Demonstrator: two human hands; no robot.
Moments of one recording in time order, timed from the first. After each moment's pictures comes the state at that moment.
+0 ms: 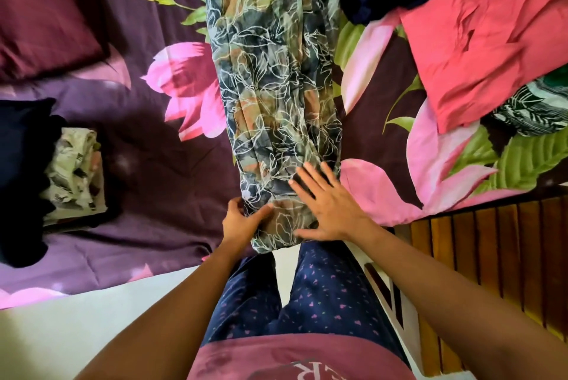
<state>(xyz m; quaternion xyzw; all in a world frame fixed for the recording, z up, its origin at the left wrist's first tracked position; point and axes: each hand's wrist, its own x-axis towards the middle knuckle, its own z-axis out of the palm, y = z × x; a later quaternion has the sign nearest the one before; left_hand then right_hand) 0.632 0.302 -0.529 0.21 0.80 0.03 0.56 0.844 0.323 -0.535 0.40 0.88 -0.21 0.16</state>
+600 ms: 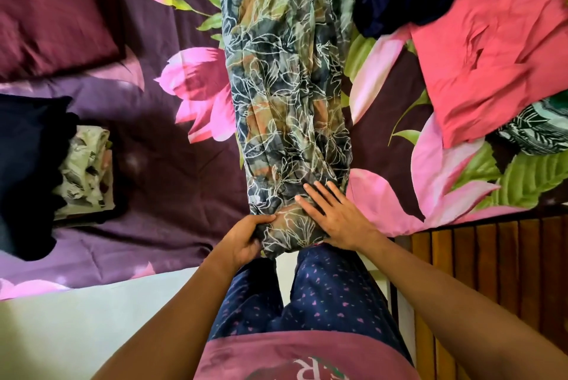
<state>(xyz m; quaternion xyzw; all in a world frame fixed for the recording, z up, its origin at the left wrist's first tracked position) 0.639 0.322 -0.496 -0.20 0.62 0.12 0.75 0.851 0.321 -0.527 0.35 0.87 -0.26 0.21</state>
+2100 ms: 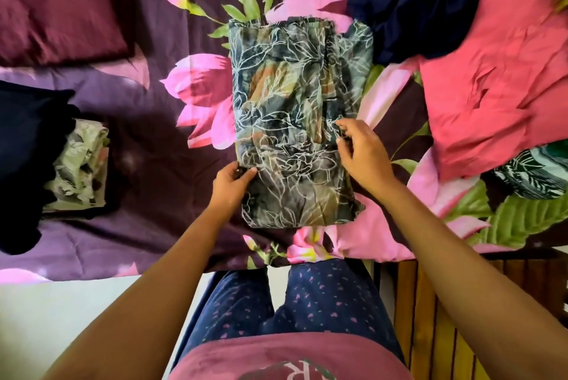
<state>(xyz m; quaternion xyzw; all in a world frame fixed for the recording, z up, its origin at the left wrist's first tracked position) 0.621 0.397 -0.526 0.24 0.76 0.21 0.56 0.868 0.473 -0.509 0.62 0.70 -0.33 -0.11</state>
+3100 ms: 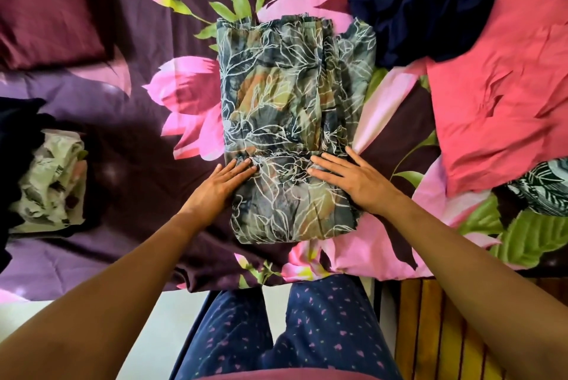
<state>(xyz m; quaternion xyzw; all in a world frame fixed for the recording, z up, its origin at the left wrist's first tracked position) 0.579 0.407 -0.574 0.73 0.54 -0.03 0.41 0.910 0.463 -0.574 0.30 0.92 -0.23 0.11</state>
